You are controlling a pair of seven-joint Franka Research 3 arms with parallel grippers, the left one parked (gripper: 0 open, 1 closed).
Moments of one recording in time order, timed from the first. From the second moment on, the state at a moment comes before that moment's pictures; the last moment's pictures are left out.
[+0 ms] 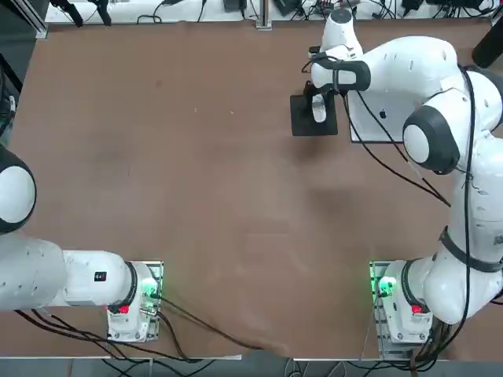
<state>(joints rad) 0.48 0.69 -0.07 -1.66 0.09 2.31 0.29</state>
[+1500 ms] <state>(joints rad) 0.21 0.42 -0.28 -1.47 0.07 1.59 0.13</state>
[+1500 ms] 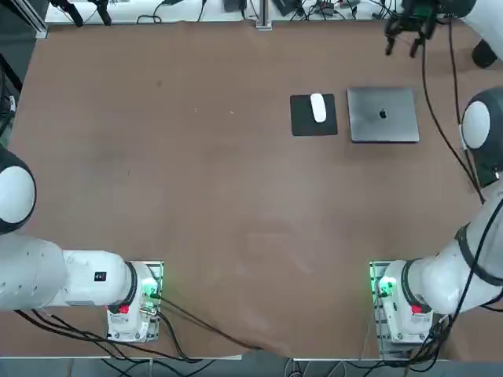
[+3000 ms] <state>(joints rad) -0.38 0.37 -0.33 -1.99 -0.10 2.16 -0.51</state>
